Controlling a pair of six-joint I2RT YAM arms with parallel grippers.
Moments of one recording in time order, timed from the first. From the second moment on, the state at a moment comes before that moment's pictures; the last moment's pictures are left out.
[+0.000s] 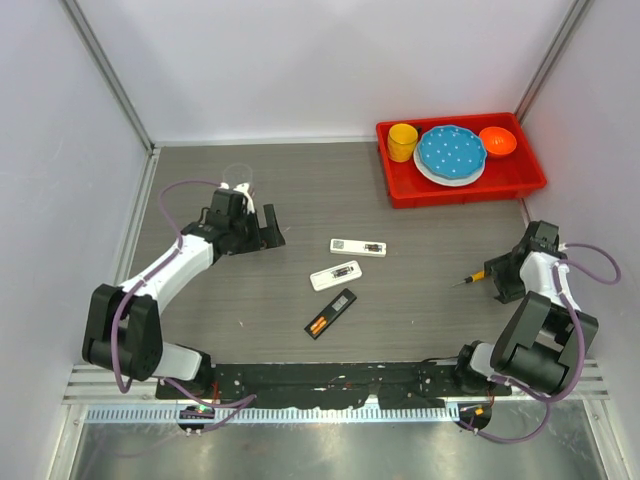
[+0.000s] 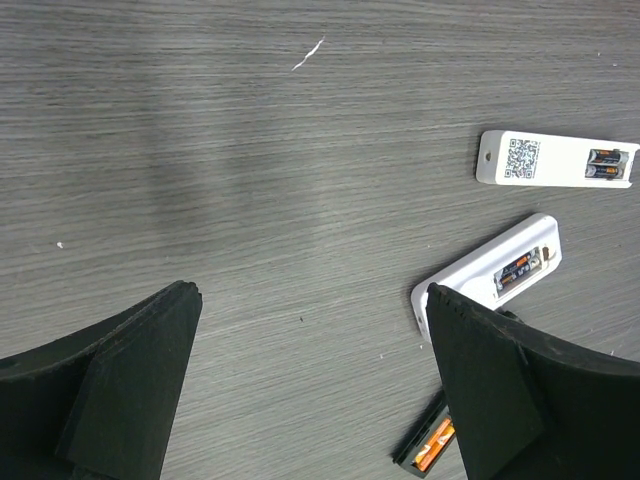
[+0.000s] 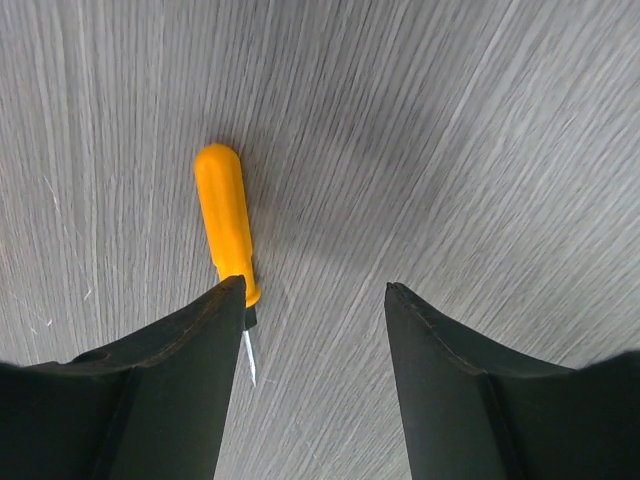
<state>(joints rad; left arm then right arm) -0.31 1.40 0.90 -0.34 0.15 -0.45 -0.51 1.30 0.74 -0.65 0.08 0.76</state>
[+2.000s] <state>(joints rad) -0.49 1.36 0.95 0.05 0.50 -0.58 0.43 1.27 0.86 -0.02 -0.13 0.61</state>
